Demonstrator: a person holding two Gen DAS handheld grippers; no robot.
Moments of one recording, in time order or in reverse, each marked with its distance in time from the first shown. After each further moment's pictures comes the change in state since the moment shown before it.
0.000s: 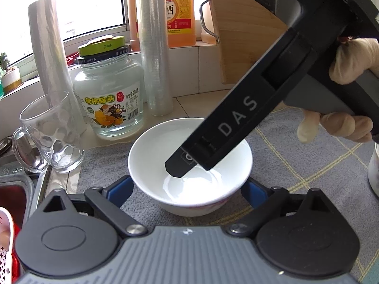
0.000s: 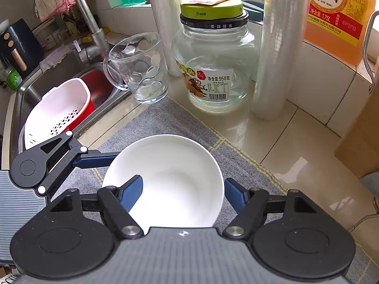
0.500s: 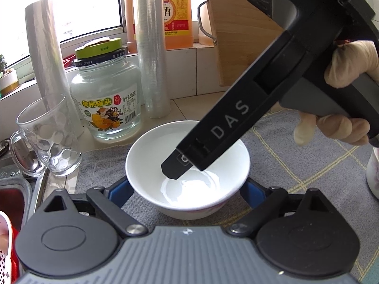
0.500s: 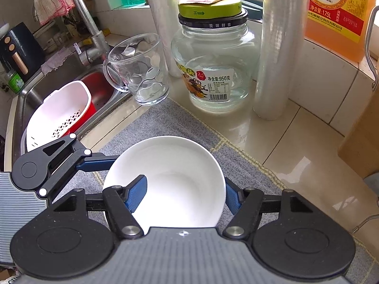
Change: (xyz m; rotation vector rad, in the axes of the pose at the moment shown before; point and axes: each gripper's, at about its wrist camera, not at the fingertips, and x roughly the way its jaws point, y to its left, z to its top) left arm 0.001 0.000 0.001 0.008 -0.007 -0.008; right arm 0.002 -0.003 0.001 0.016 -0.005 0.016
